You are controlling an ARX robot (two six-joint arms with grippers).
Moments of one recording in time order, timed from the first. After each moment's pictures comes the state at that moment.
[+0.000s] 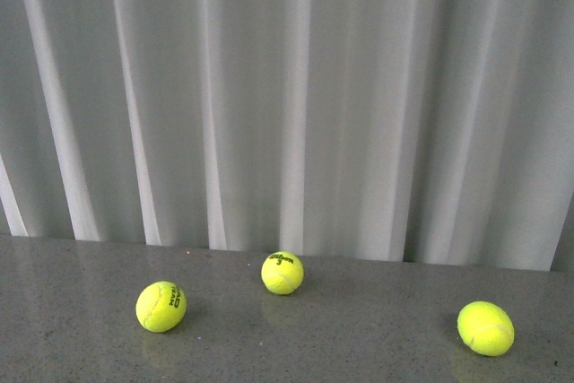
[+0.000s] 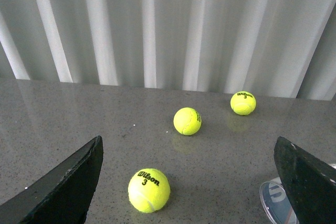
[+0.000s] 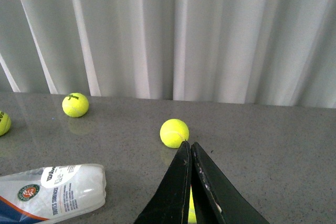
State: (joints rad) left arm 0.00 0.00 0.02 0.00 0.00 0.00; right arm 0.00 0.01 0.00 0.00 0.00 0.00
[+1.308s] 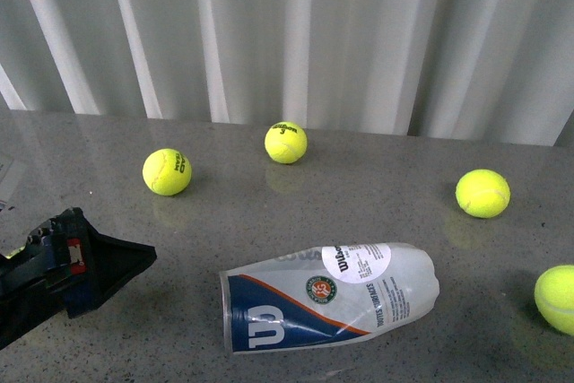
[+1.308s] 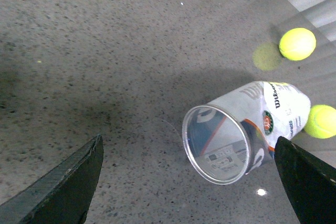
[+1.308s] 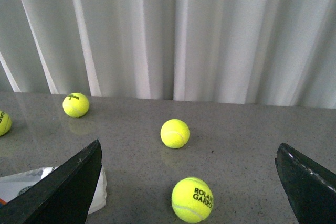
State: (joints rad) left arm -0.05 1.81 0.41 0.84 0.49 -0.42; right arm 0.00 0.00 0.00 0.00 0.00 0.00
